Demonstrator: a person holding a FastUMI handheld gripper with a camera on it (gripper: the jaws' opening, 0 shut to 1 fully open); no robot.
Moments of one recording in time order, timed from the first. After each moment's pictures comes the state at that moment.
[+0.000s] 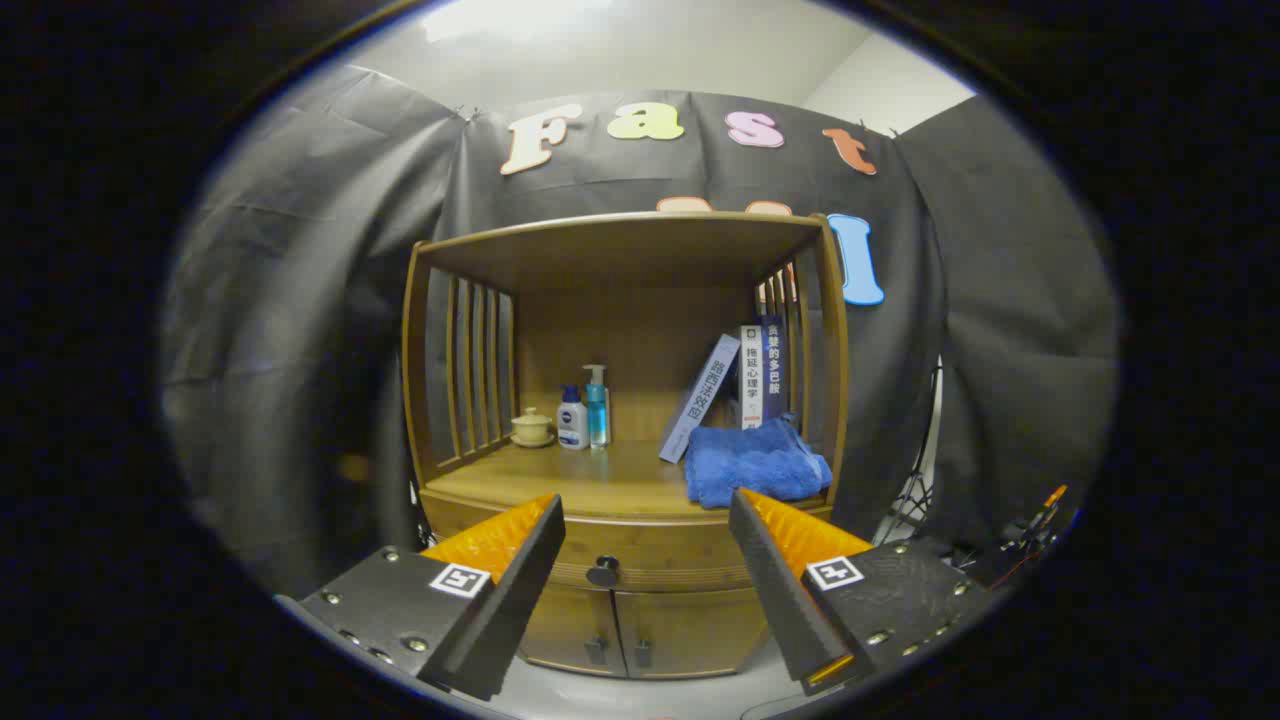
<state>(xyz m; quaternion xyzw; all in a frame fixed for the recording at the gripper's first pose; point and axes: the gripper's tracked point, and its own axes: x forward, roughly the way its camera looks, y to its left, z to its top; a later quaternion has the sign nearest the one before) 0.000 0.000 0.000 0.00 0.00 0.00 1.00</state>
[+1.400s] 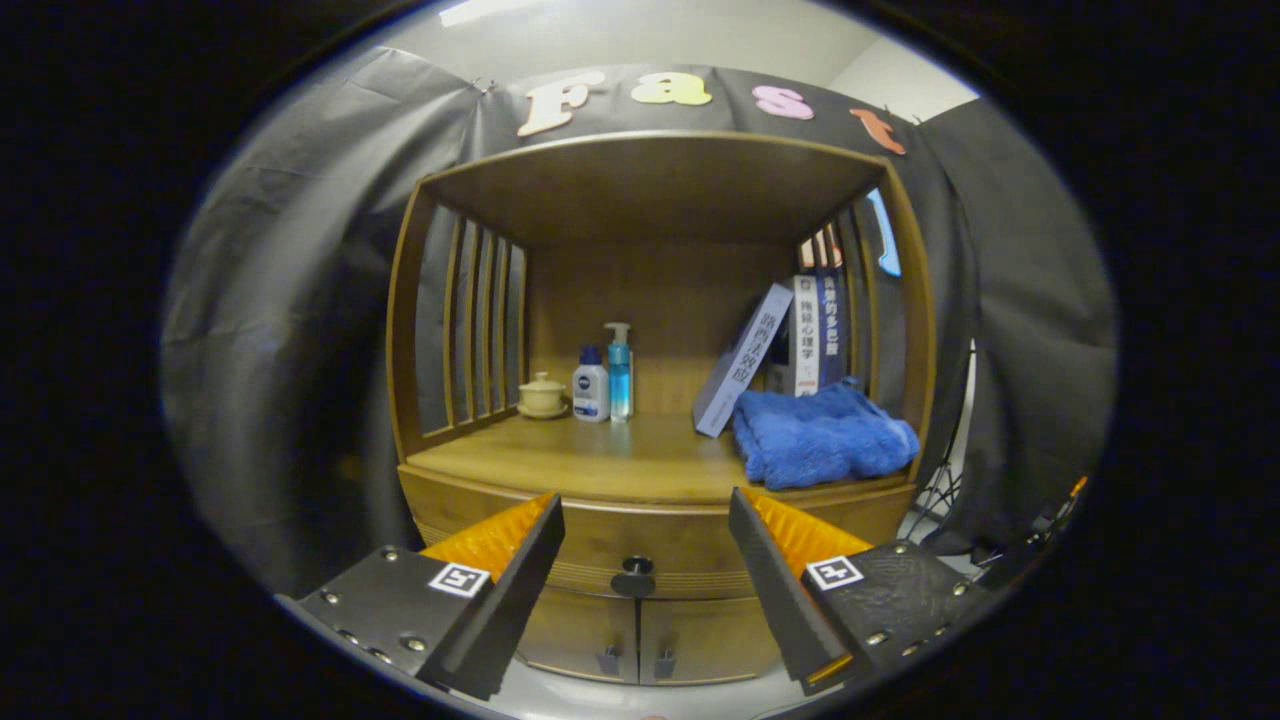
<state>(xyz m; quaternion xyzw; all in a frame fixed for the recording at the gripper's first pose) 0.098 0.047 -0.079 0.00 0.02 0.02 1.00</state>
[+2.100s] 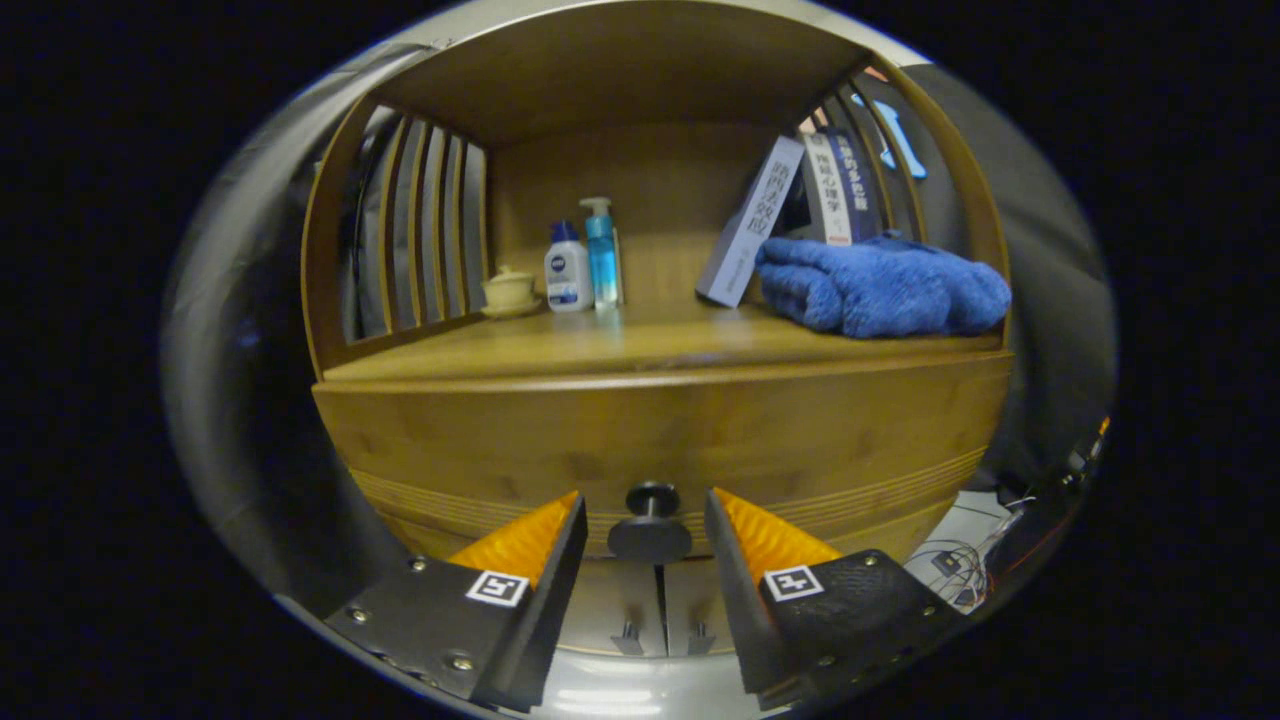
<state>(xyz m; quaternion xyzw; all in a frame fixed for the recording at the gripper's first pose) 0.164 0.059 -0.208 0.01 0.14 0.00 0.99</state>
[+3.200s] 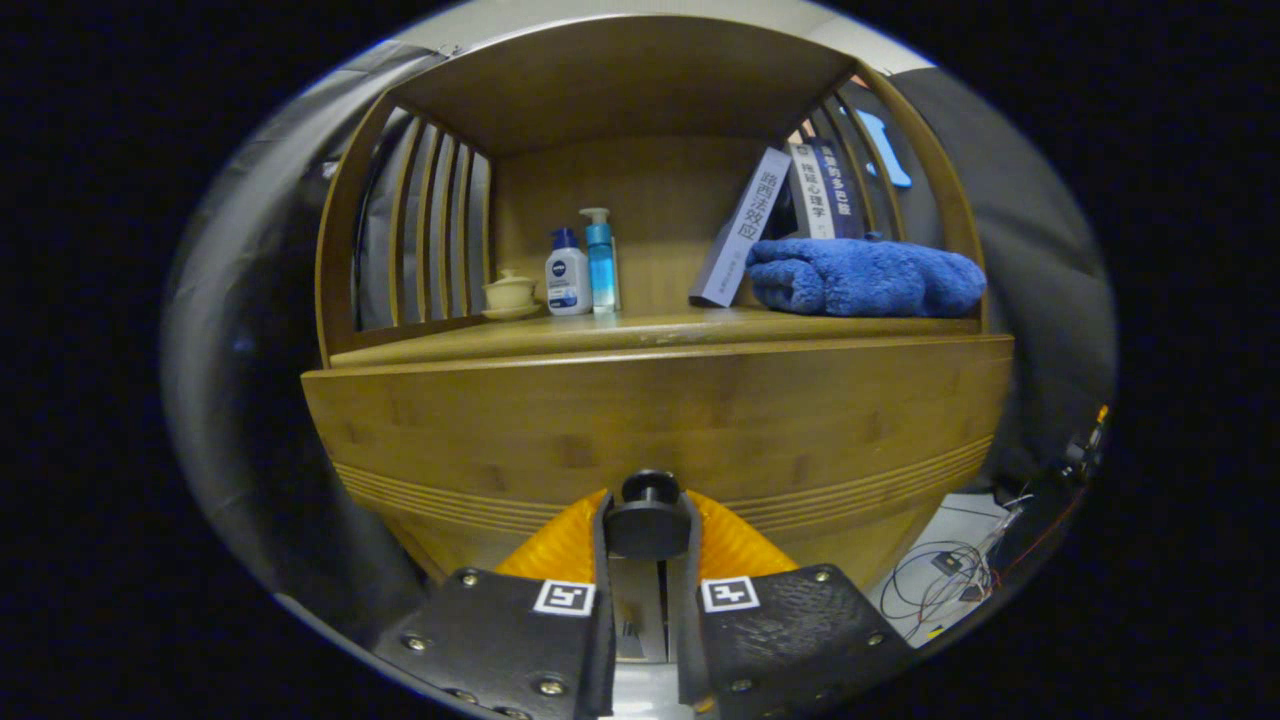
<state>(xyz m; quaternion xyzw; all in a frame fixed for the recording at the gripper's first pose) 0.138 0.060 -0.204 0.03 0.10 -0.02 0.99</state>
